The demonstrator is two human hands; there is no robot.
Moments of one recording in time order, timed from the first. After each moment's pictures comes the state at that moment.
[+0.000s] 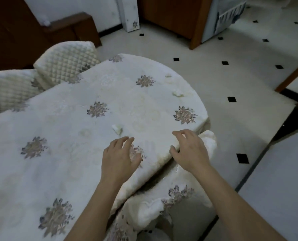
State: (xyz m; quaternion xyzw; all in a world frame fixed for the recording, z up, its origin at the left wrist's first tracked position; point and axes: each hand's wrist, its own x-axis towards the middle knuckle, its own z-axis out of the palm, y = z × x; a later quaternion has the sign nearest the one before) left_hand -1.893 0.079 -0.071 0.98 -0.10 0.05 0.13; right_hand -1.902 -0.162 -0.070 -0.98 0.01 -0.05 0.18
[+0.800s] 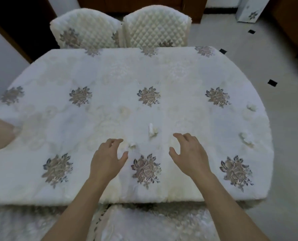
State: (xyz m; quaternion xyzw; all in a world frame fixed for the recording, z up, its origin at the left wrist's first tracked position) left_hand -1.859 0.134 -0.132 0.95 0.27 0.01 0.17; right_hand -1.712 -0.091 -0.110 -0.94 -0.28 0.09 0.16
